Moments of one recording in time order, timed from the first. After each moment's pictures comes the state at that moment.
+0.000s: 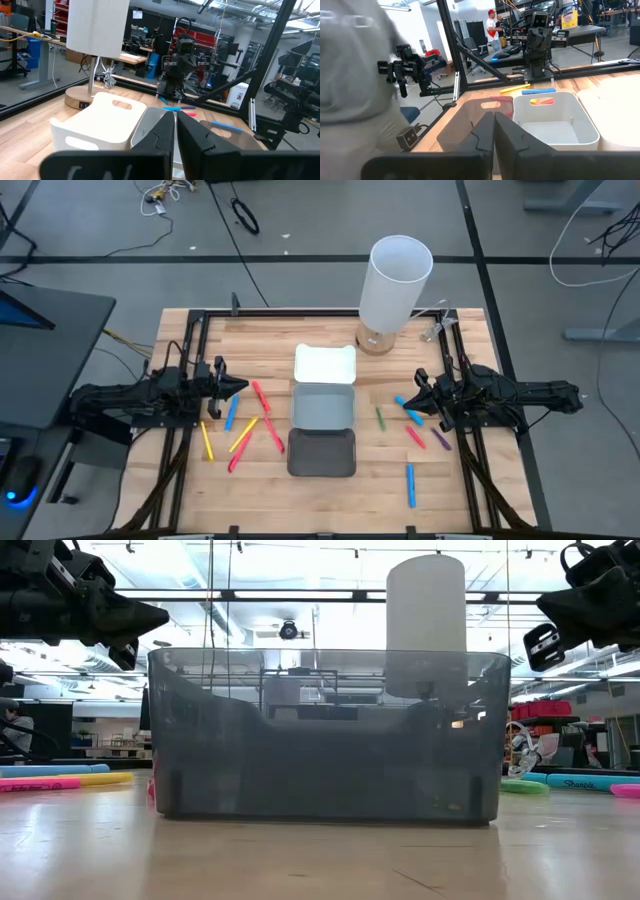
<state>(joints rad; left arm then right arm) 0.04 0.01 0.01 0.10 -0.07 -0.25 -0.02 0.04 0.02 0.06 -0.32 0.23</state>
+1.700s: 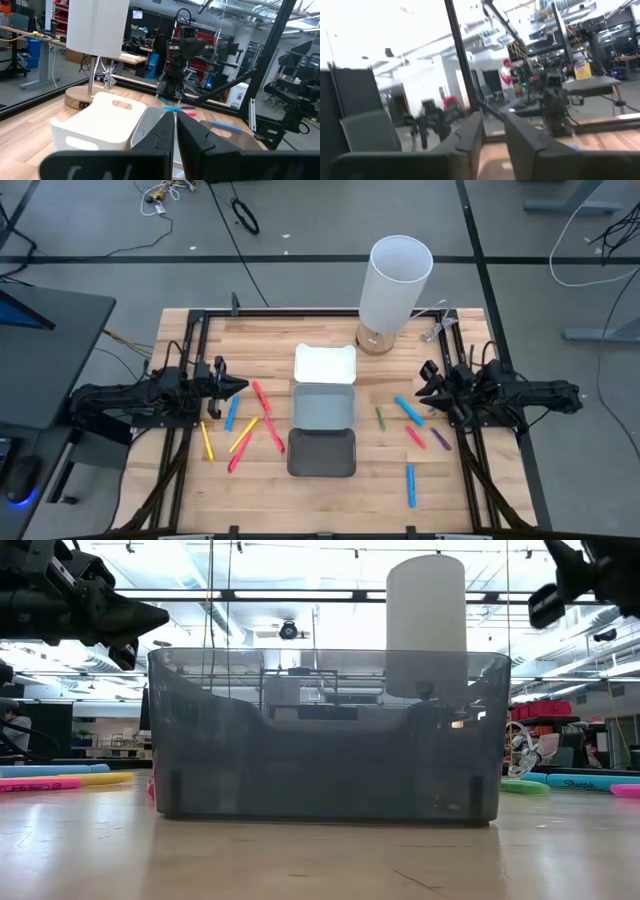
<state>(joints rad) 0.04 0.01 0.01 0.10 -0.07 -0.25 -0.02 0.04 0.07 0.32 -0.33 0.36</state>
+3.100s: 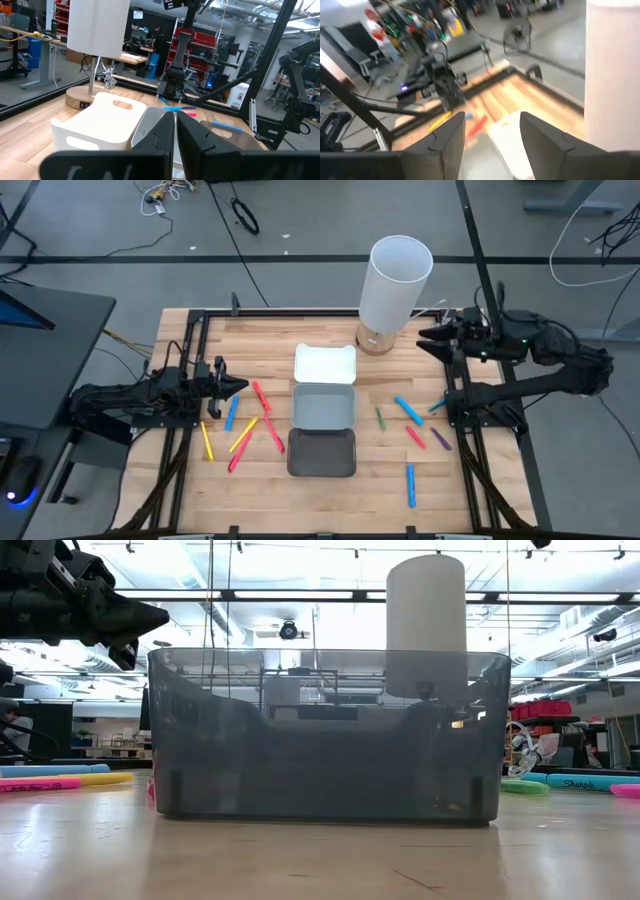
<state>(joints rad) 0.04 0.01 0.01 0.10 -0.08 -0.25 -0.02 0.71 1.14 -0.70 0.23 0.46</state>
